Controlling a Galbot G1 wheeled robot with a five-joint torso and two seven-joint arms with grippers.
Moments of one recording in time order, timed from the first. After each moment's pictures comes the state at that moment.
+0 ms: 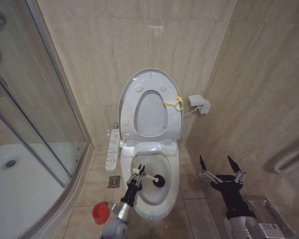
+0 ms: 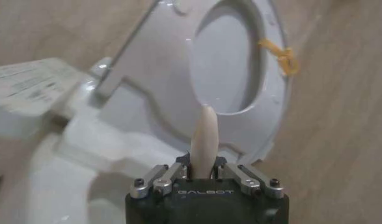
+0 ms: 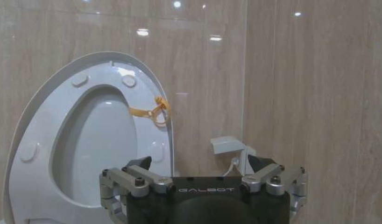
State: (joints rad) left arm 1.17 -1.36 -0.05 -1.38 -0.77 -0.54 0.33; right arm -1.85 1.40 0.62 2.47 0.15 0.06 0.15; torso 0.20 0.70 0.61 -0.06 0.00
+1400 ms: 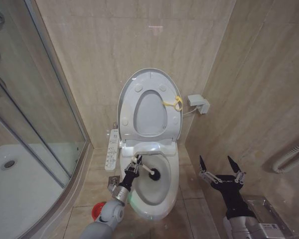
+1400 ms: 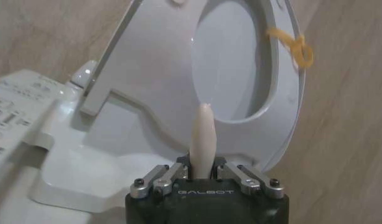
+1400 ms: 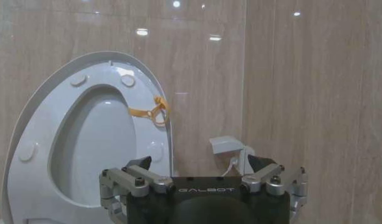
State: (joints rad) left arm 1.00 -1.30 0.02 -1.39 -0.77 -0.43 0.23; right arm -1.85 1.40 0.62 2.47 0.15 0.06 0.15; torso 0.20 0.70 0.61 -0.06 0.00
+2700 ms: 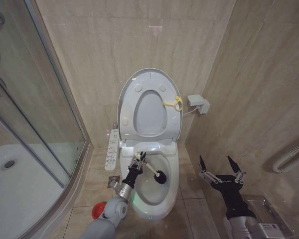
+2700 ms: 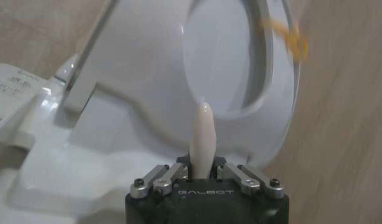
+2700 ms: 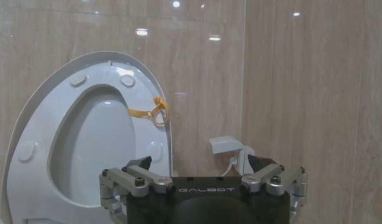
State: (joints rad) left arm 0.95 -1.32 0.03 -1.29 -0.67 -0.44 0.25; right arm -1.85 1.40 0.62 2.47 0.15 0.06 0.15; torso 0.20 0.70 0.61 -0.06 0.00
